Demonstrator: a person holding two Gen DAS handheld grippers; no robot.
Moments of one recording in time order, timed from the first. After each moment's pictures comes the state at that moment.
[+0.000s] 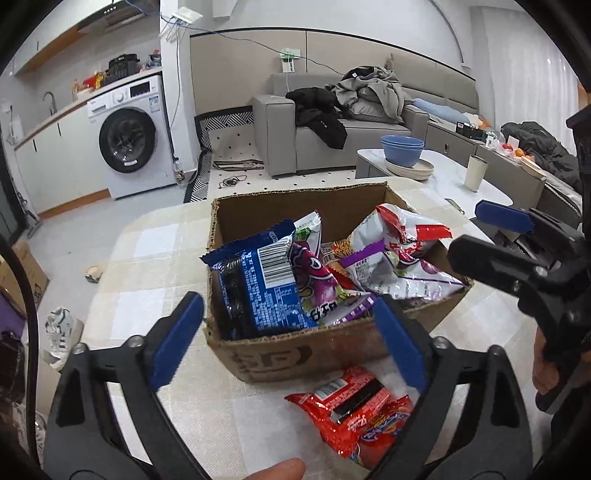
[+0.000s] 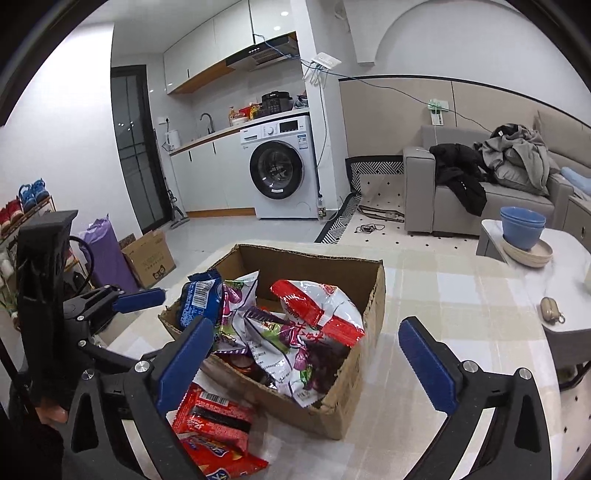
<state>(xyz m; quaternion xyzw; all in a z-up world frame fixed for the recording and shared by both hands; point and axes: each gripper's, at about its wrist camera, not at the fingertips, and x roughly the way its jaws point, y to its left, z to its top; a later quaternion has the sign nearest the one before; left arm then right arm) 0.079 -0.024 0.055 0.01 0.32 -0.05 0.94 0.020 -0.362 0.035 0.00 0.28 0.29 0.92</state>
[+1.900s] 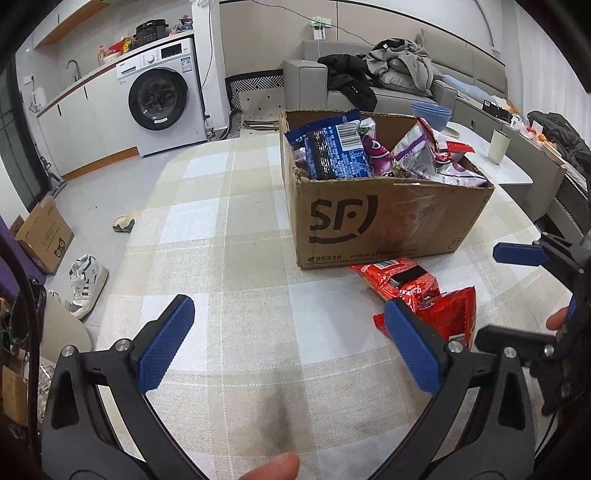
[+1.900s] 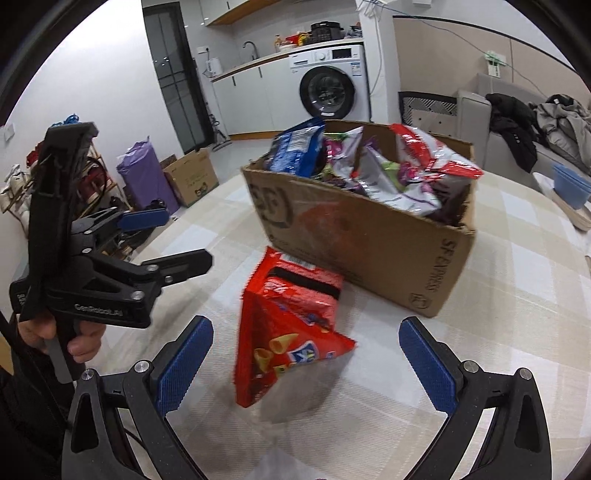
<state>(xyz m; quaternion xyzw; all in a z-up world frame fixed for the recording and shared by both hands) -0.034 0.027 0.027 0.00 0.39 0.02 0.92 -0.058 -0.323 -0.027 -0.07 0.40 0.38 0.83</state>
